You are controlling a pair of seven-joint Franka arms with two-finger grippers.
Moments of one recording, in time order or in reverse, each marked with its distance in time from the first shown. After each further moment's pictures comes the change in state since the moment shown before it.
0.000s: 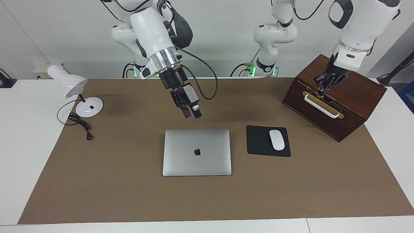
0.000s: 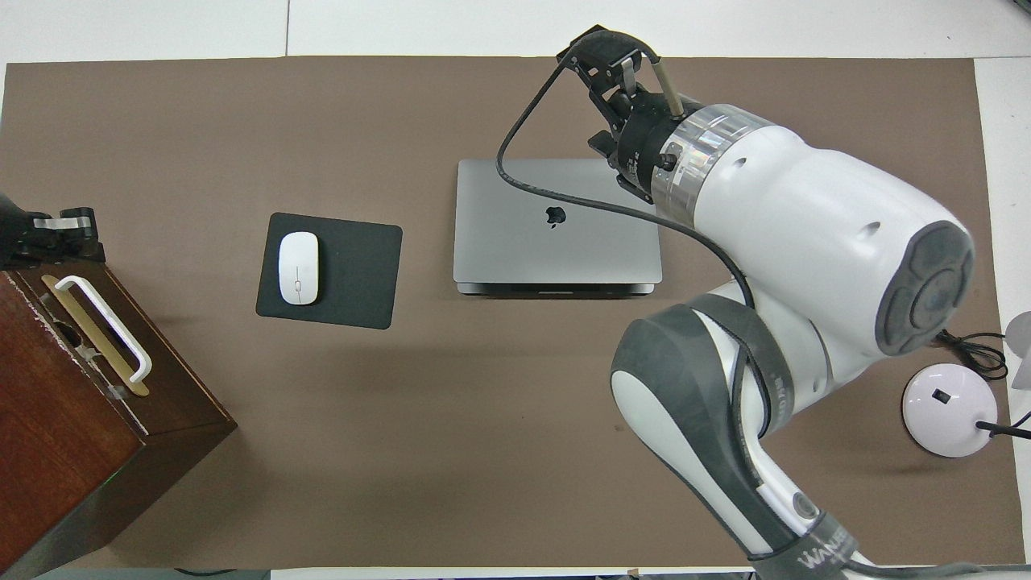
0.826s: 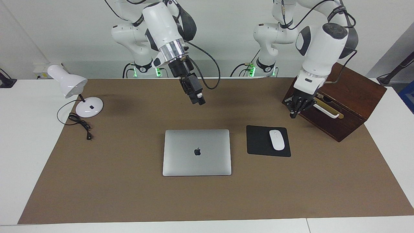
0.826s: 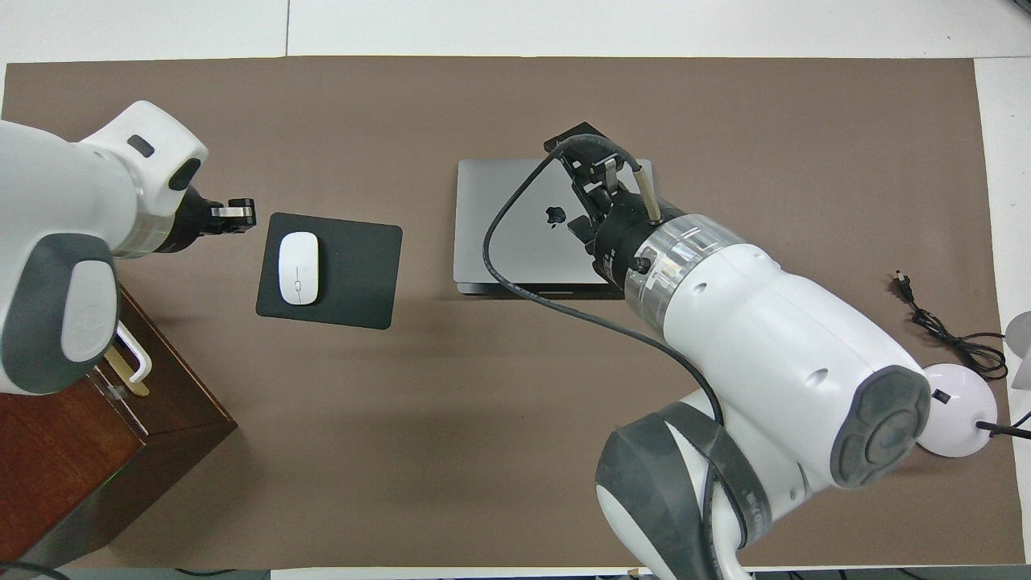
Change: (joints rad) left arm -0.156 0.095 -0.009 -0.163 -0.013 0.371 -0.004; right arm 0.020 -0.184 0.029 -0.242 0.000 0.022 0.196
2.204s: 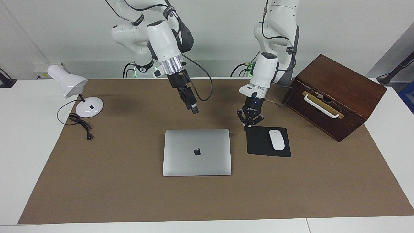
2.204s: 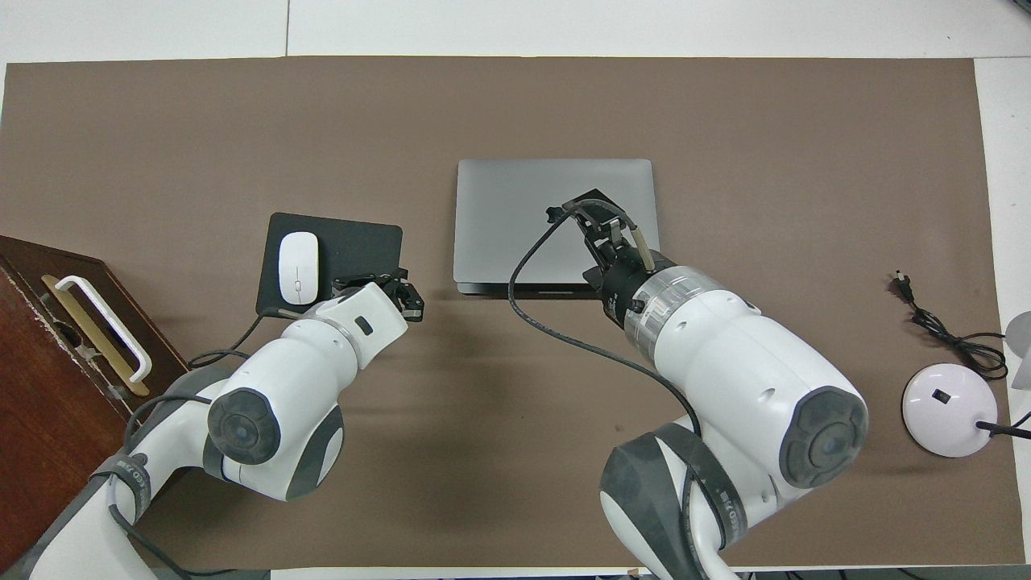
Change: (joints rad) left arm -0.279 0.026 -0.003 -0.602 -0.002 1.048 0.073; right arm 0.001 -0.004 0.000 -0.186 0.000 0.086 0.022
